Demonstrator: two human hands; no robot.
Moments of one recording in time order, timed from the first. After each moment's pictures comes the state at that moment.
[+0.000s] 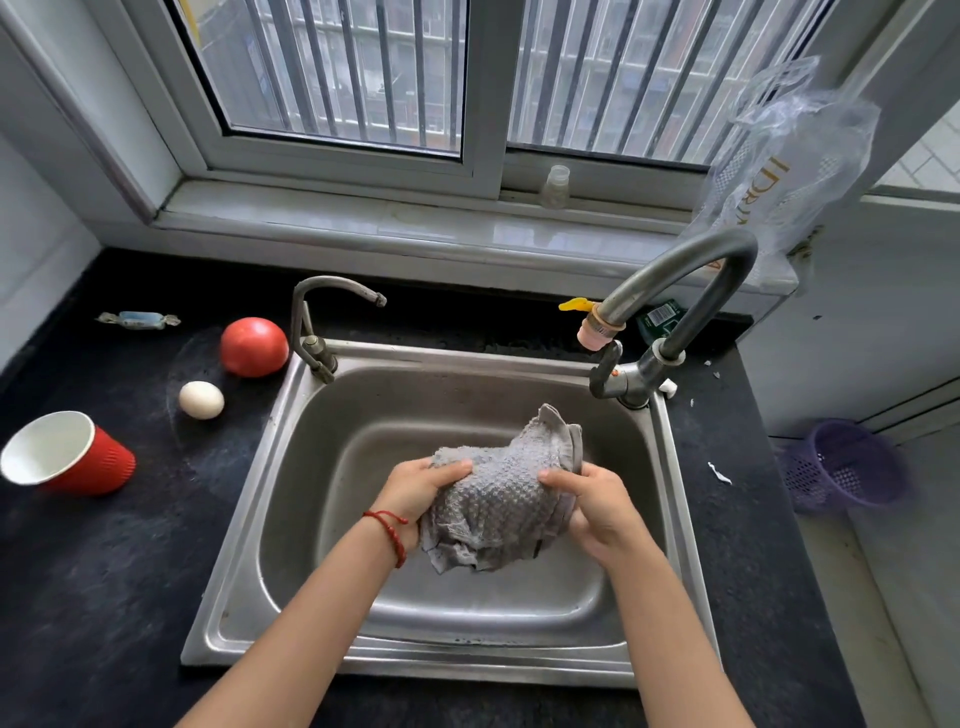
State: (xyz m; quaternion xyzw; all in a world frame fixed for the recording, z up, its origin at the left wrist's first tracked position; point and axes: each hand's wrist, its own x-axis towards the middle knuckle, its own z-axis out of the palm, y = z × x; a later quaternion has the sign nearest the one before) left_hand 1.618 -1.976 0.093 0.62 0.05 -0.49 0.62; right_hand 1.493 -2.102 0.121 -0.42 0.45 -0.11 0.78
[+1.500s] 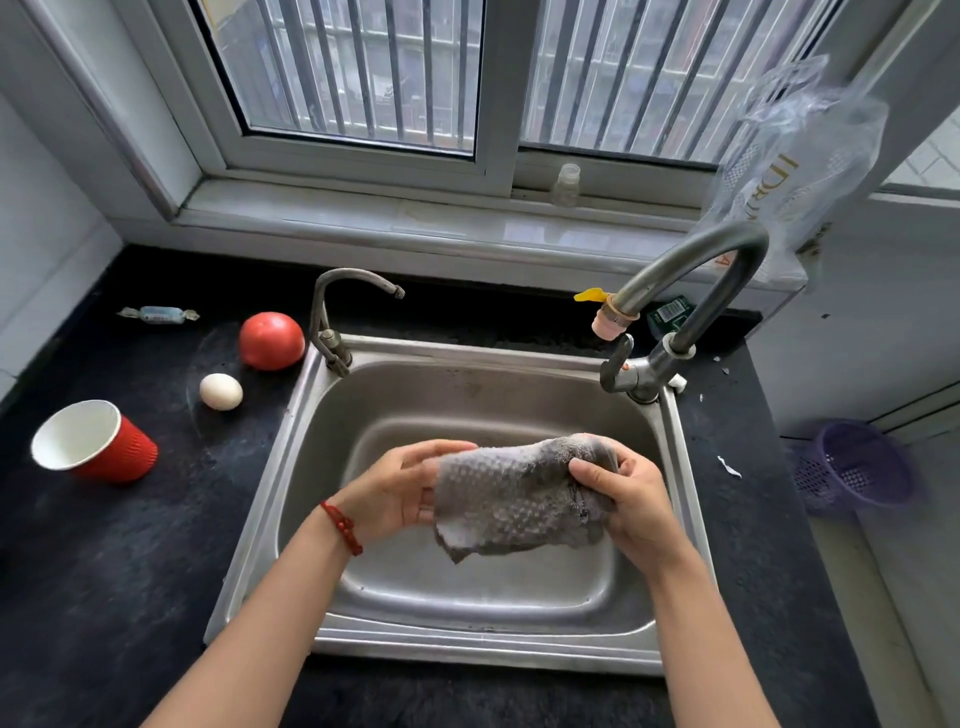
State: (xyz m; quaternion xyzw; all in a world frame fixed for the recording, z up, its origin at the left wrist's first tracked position) left_hand 1.649 -1.930 0.099 0.47 -0.17 -0.62 0.60; right_hand 1.471 -2.108 0.118 -0.50 0.28 -0.16 0.80
